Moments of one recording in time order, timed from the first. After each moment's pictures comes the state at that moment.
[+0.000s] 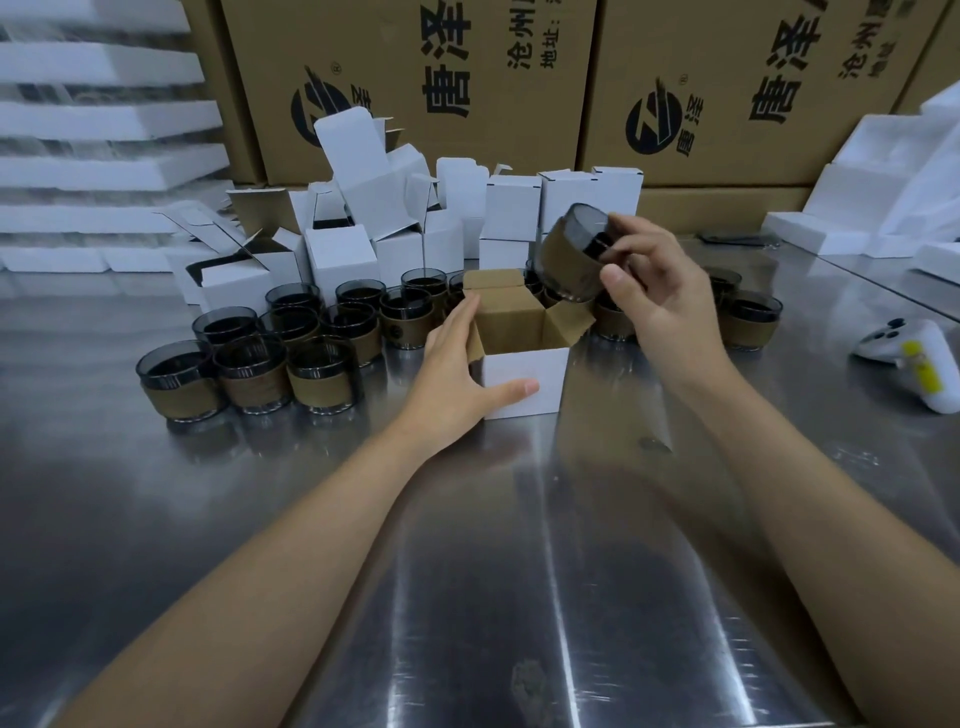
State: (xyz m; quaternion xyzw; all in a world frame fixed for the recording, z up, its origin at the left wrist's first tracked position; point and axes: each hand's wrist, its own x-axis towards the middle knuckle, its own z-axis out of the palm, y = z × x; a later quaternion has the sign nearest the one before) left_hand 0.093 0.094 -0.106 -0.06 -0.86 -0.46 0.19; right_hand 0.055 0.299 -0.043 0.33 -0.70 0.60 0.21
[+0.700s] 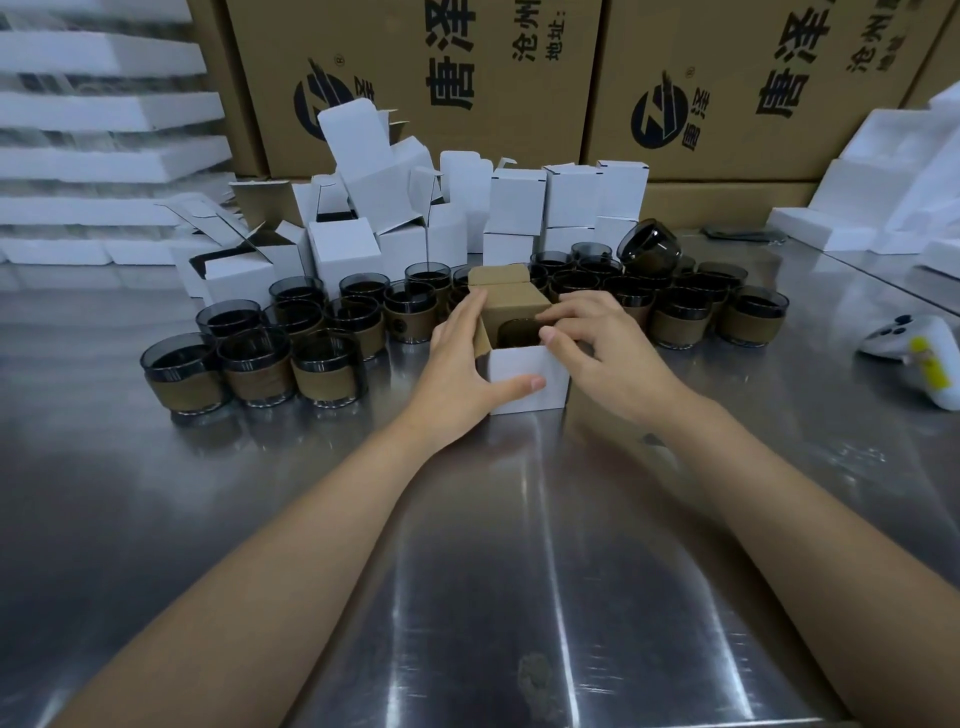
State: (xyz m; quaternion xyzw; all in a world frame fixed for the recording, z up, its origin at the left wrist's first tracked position) left_hand 0.093 0.096 -0.107 -0.07 -0.86 -0.45 0.20; right_hand 0.055 0.276 -0.073 0.34 -0.88 0.30 0.17
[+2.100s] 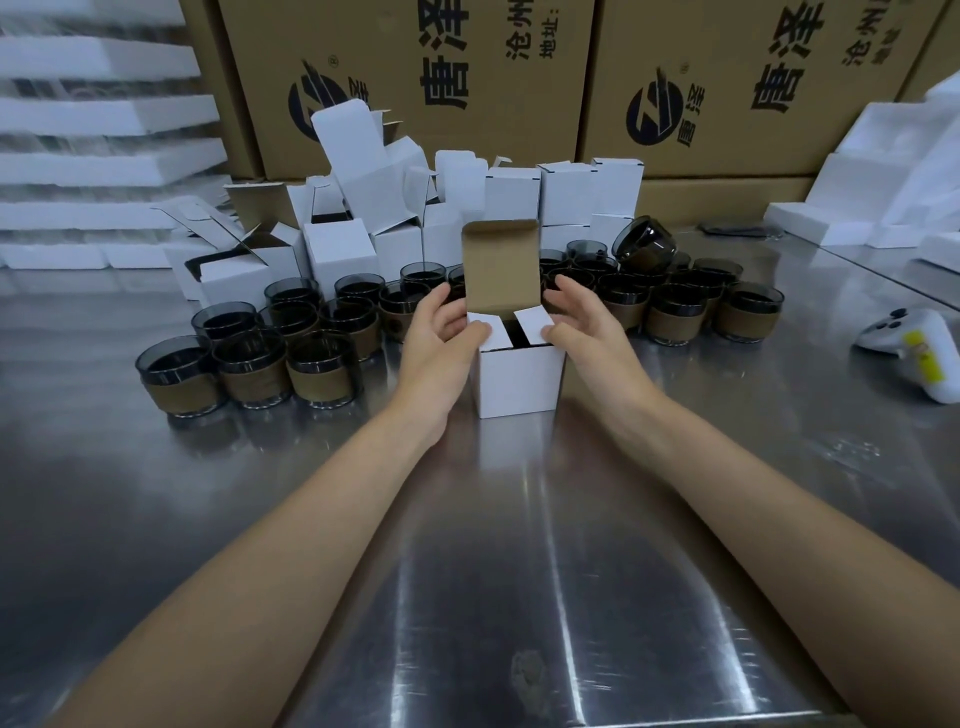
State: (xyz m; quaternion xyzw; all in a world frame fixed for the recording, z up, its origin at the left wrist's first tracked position) left_hand 0.094 0.107 -0.085 0.05 -0.65 -0.73 0.20; right_hand 0.051 0.259 -0.088 0.19 -0.71 0.68 0.02
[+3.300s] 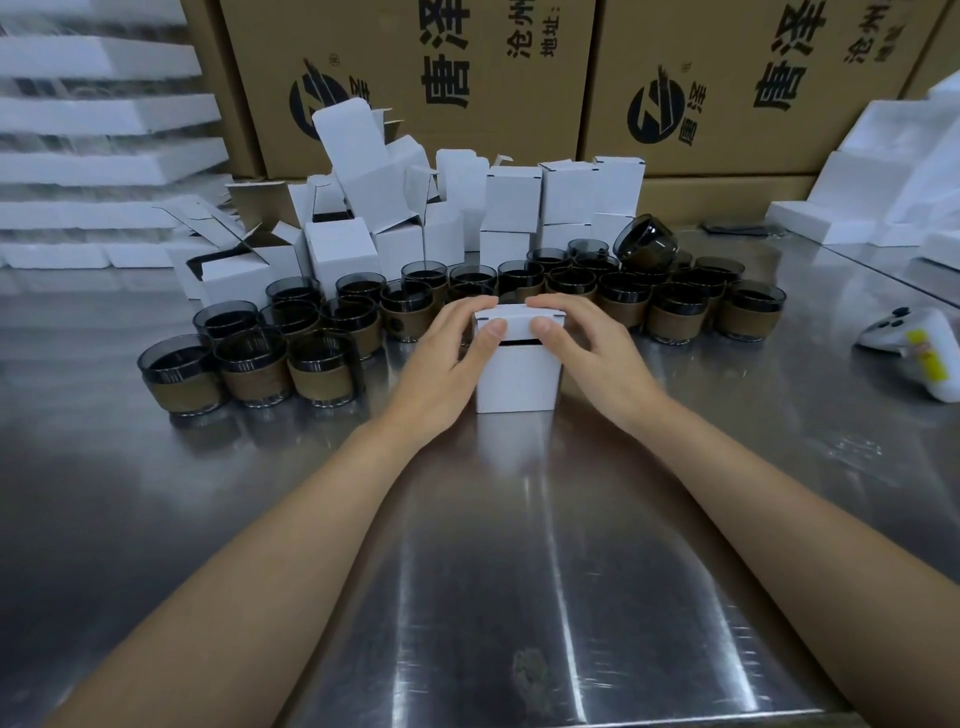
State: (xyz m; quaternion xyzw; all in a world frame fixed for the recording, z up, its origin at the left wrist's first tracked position) left_hand 0.095 0.088 -0.100 -0.12 -0.85 -0.46 0.23; right_hand 0.050 0.271 -0.091 0.32 -0.79 0.52 0.12
